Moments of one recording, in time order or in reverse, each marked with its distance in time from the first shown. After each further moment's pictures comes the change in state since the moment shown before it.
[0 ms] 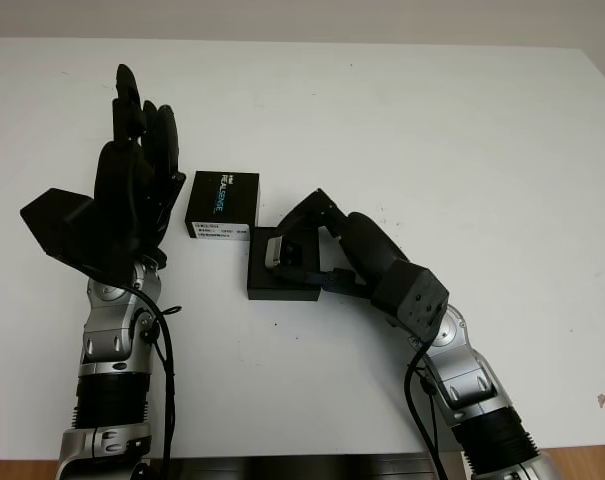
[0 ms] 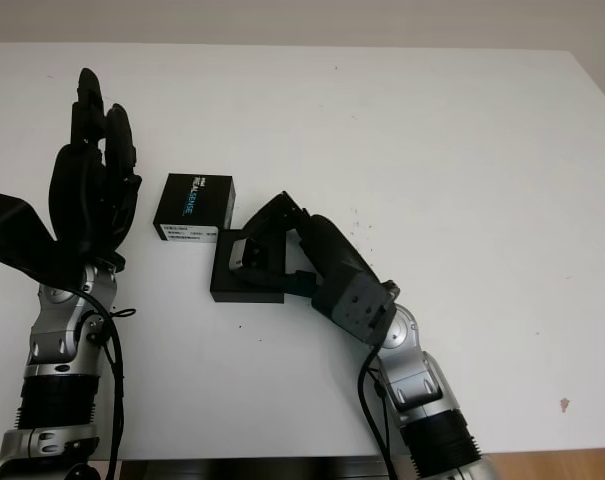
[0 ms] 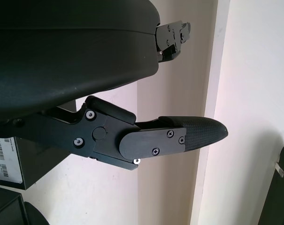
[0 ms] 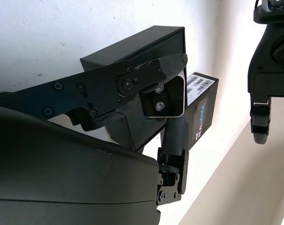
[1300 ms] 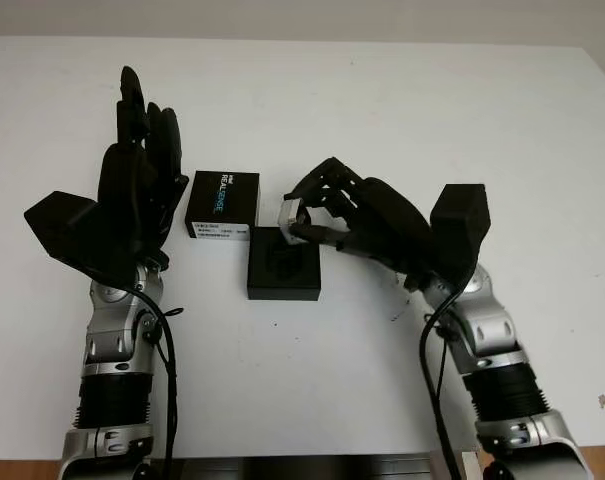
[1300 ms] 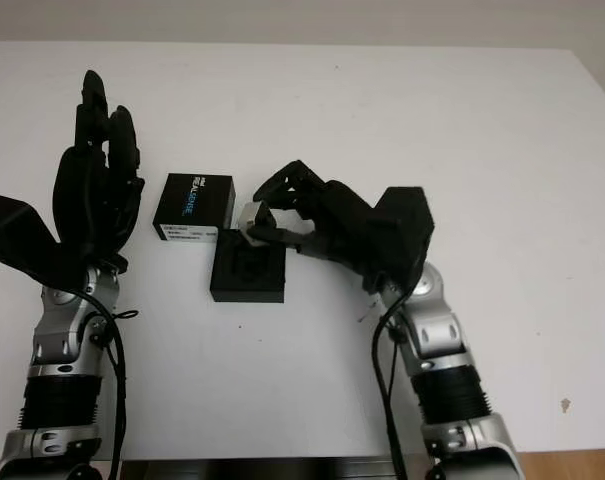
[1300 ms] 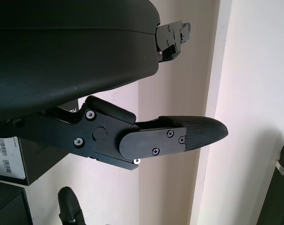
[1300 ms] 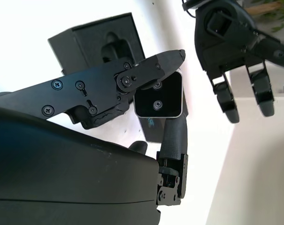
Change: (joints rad) left arm 0.002 -0.011 -0.002 0.012 -0.008 -0.013 -0.013; right arm -0.217 -0.074 -0.159 0.025 0.343 0.370 0.302
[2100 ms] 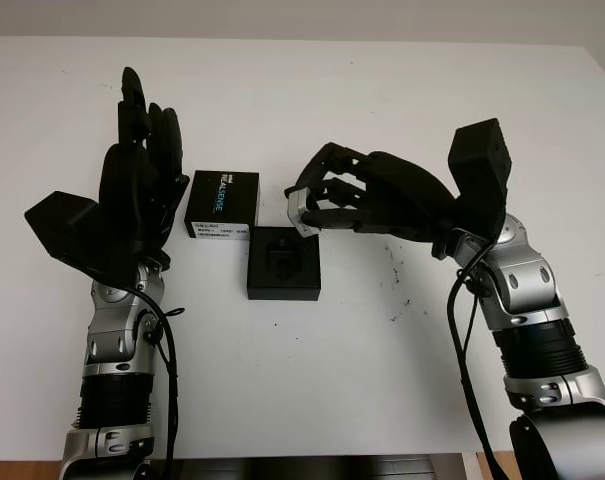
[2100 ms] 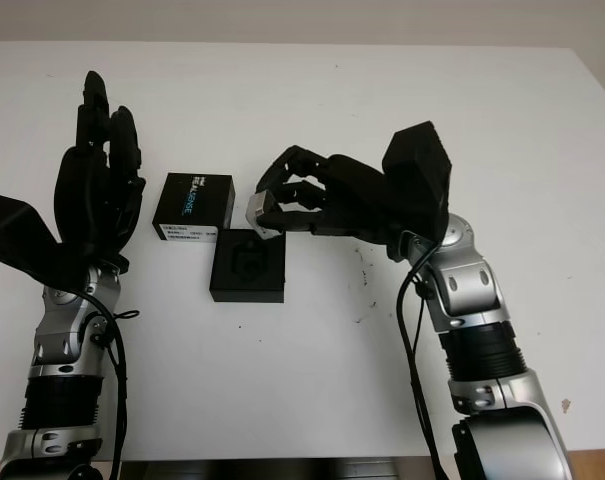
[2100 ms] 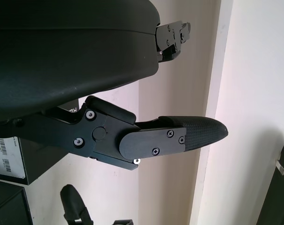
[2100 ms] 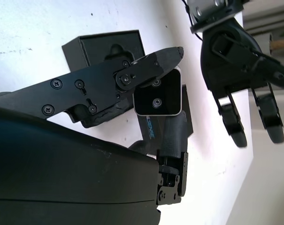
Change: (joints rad) left arm 0.000 0.000 -0.002 0.000 0.000 0.000 0.000; right arm -0.121 -0.094 0.036 -0.003 0.003 0.147 0.164
